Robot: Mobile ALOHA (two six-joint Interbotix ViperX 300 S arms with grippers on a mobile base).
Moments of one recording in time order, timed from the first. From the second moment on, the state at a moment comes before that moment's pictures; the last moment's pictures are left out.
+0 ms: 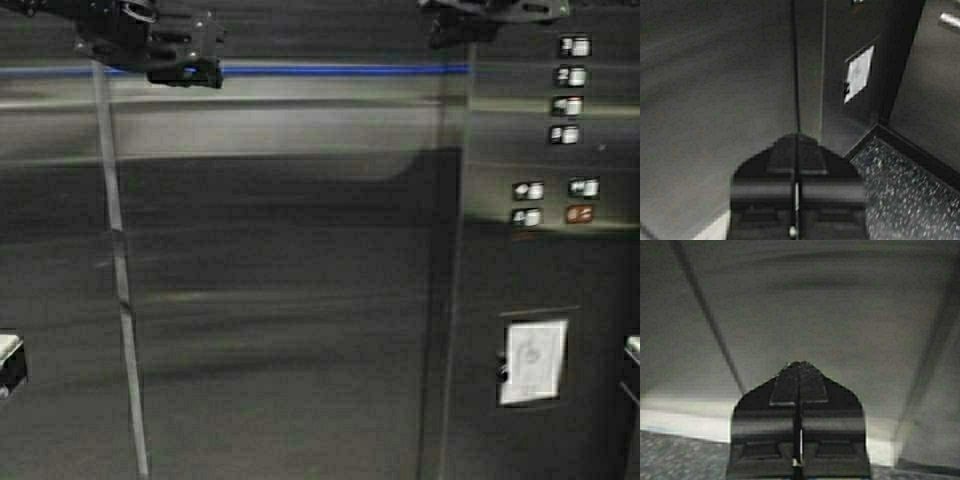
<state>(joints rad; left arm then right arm) -0.43 -0.31 1.03 0.28 -0.40 -0.18 0.39 -0.27 0.81 -0.19 -0.17 0.27</state>
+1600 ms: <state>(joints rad) -0.43 -0.16 0.86 0.27 -0.35 -0.15 0.39 -0.29 0.84 -0.19 -0.32 0.27</state>
